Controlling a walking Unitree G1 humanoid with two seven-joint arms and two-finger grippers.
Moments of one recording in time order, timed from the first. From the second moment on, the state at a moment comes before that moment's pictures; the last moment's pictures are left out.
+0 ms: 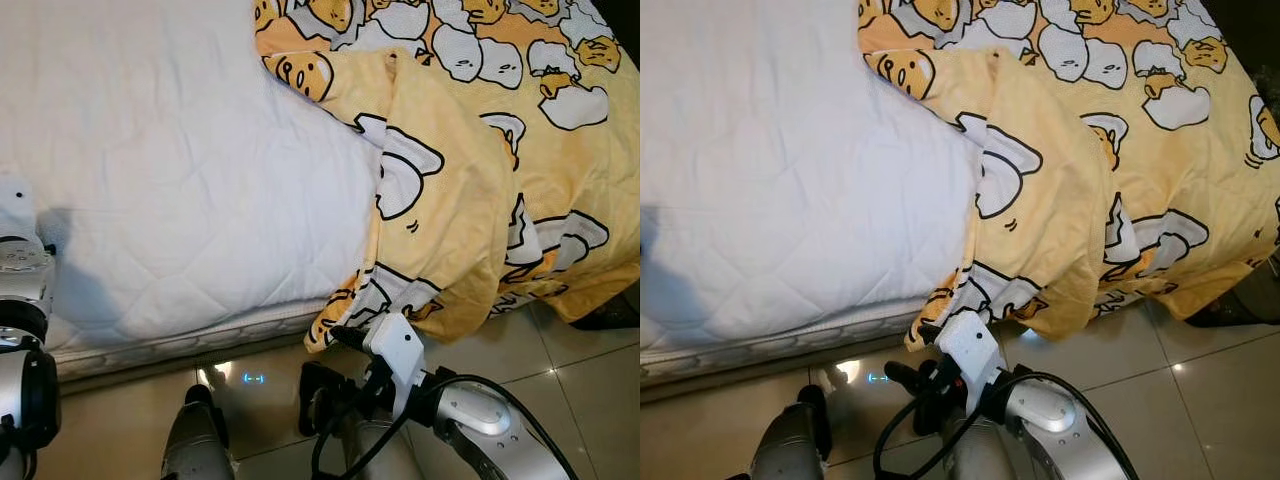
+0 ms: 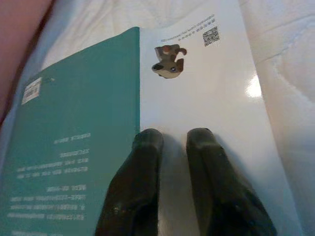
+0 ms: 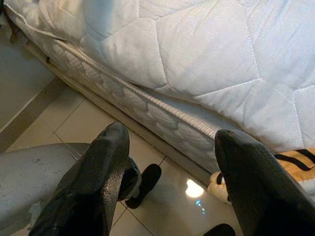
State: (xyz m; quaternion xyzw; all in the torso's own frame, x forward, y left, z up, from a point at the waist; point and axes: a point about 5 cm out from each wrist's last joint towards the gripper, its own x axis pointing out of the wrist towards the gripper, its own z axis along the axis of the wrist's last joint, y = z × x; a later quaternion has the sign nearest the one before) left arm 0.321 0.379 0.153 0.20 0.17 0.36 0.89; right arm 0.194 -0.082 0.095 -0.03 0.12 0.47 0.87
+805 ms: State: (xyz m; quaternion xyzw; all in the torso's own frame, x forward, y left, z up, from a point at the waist) left arm 0.315 0.403 0.219 0.28 0.06 0.21 0.93; right arm 0.232 -0.069 0.093 -0.03 0.09 0.47 0.88
